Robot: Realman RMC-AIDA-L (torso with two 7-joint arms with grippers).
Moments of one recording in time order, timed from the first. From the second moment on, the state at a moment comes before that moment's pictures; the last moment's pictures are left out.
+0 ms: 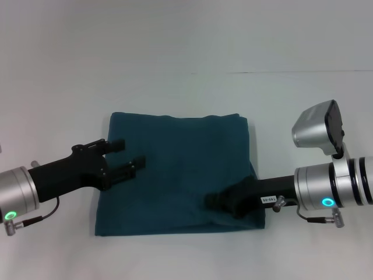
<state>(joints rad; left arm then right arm) -0.42 -2.16 0.66 0.68 1.88 1.39 -1.32 0.71 2.08 -1.17 -0.39 -1.84 -1.18 1.66</state>
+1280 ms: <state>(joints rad) -0.42 -2.16 0.66 0.67 1.86 1.39 -1.32 0.75 2.09 -1.13 -0.44 -1.98 -1.27 1.74</state>
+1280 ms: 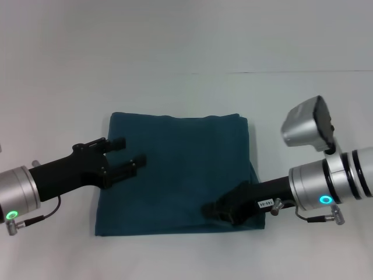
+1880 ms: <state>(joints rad) -0.42 -2.16 0.66 0.67 1.86 1.39 -1.32 0.71 2.07 -1.14 -0.45 -2.01 -1.23 1.81</state>
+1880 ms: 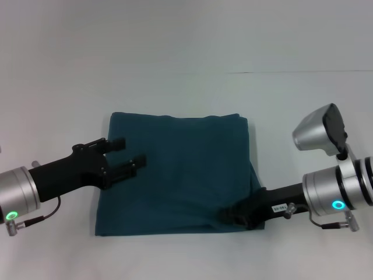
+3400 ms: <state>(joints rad) -0.42 -2.16 0.66 0.74 1.84 1.43 -1.39 0.59 2.02 -0.77 -0.59 -2.00 -1.44 1.71</state>
